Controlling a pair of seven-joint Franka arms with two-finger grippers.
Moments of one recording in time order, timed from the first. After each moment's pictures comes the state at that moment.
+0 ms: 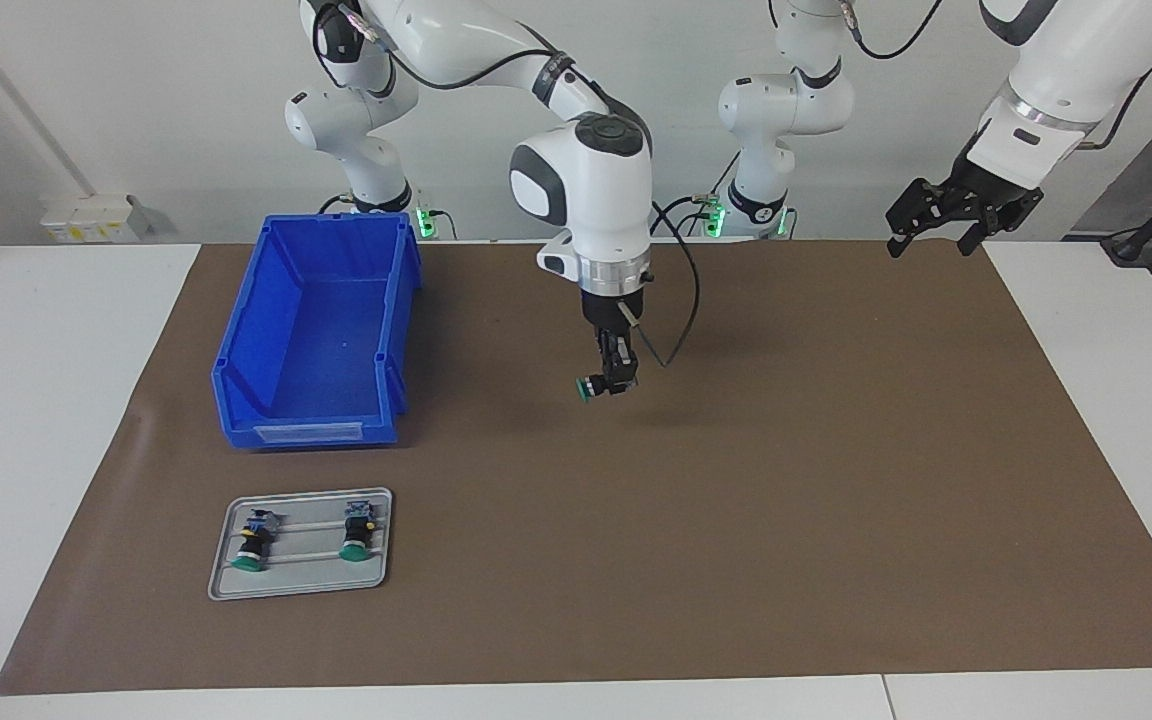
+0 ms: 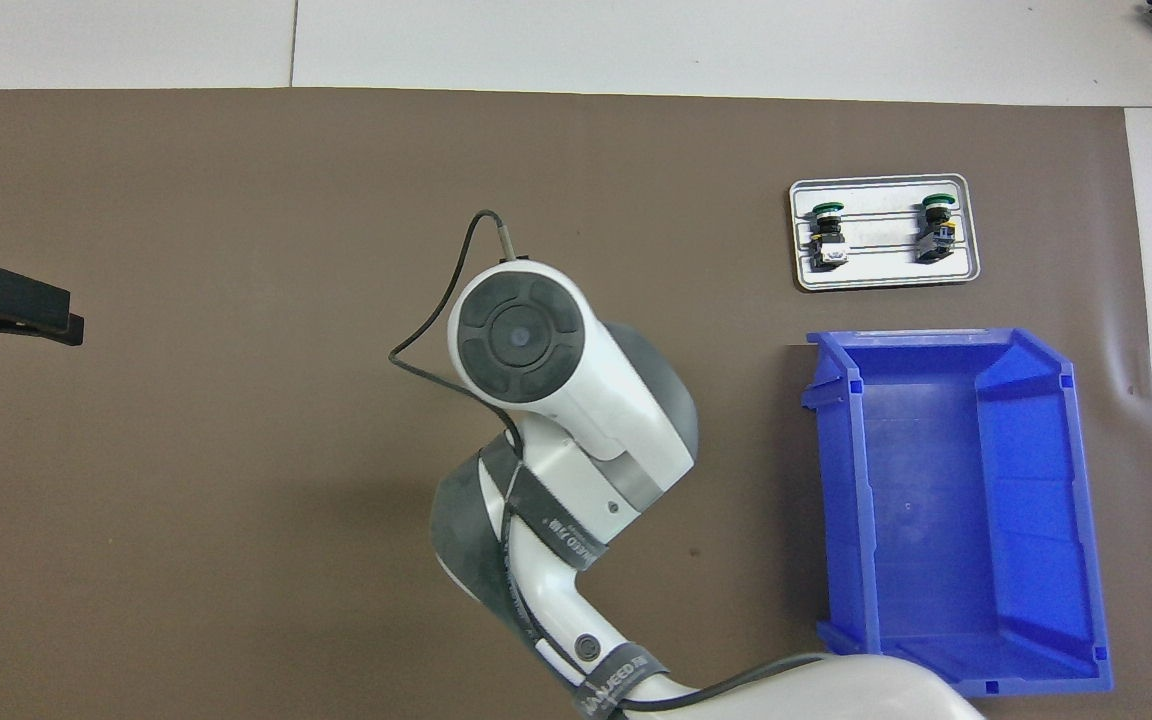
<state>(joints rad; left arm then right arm) -0.06 0.00 0.02 -1.49 -0.06 1.45 -0.04 0.75 0.47 -0.06 -1.45 -0.11 2.09 2.22</state>
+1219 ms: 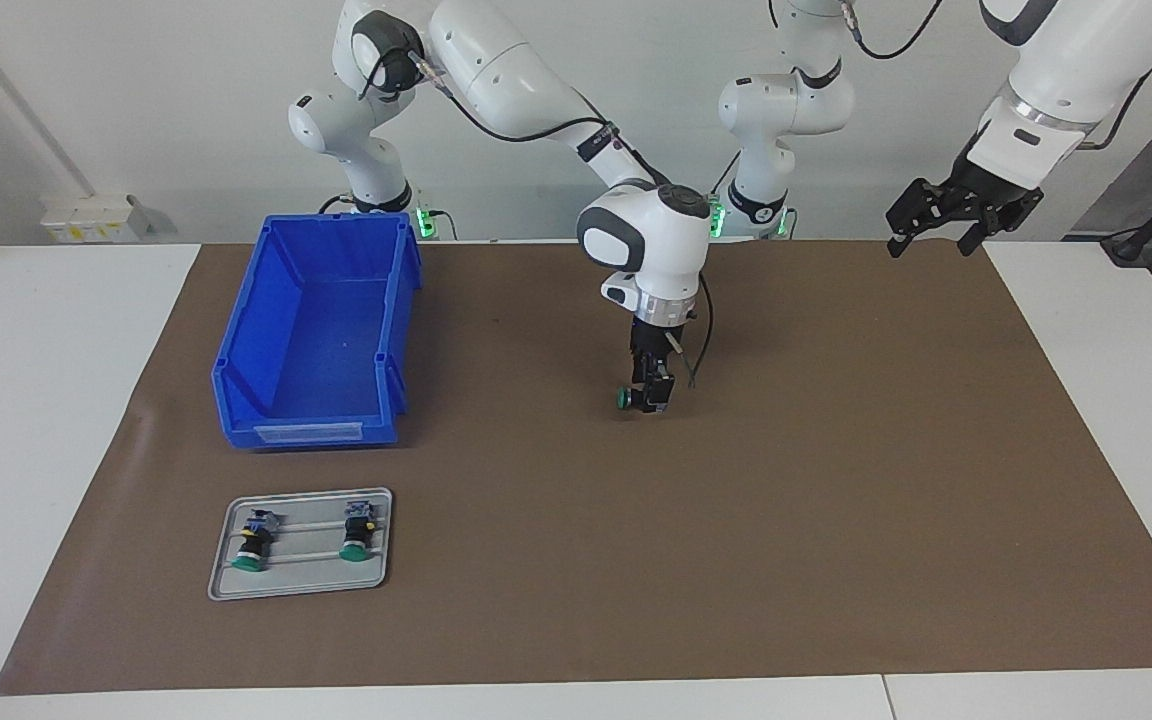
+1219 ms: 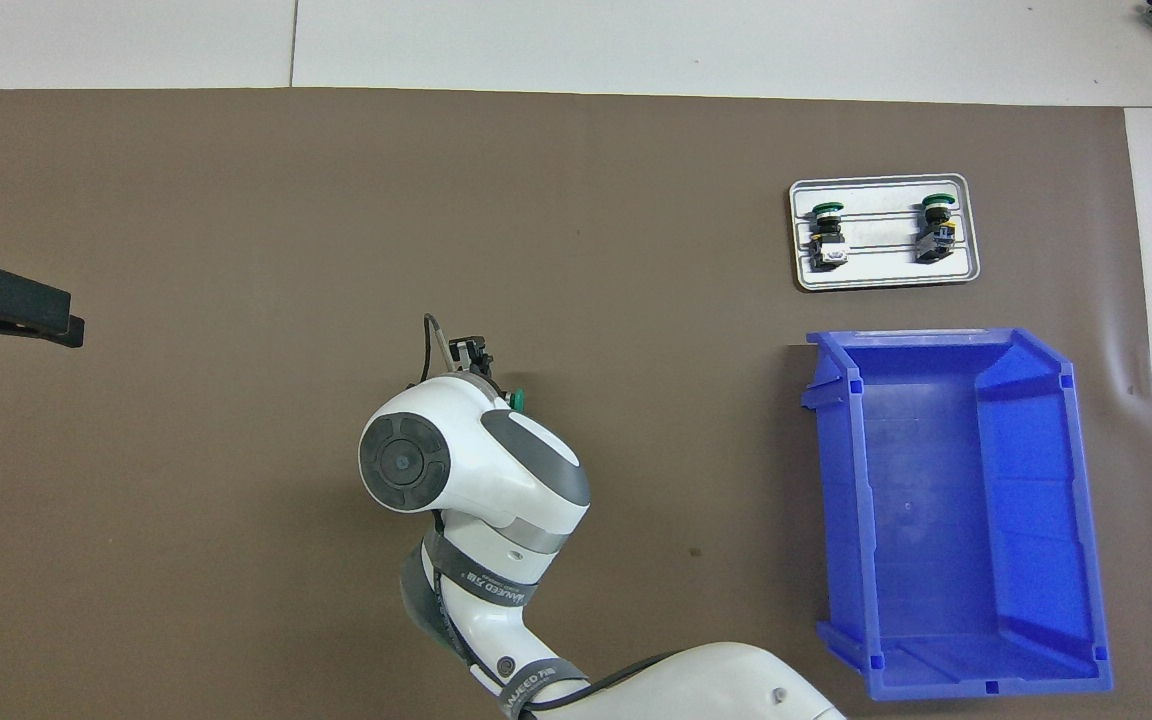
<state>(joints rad) -0.06 0.00 0.02 -1.50 -0.06 1.44 -0.04 0.85 0.59 -0.07 -1.53 -0.26 2.25 2.32</state>
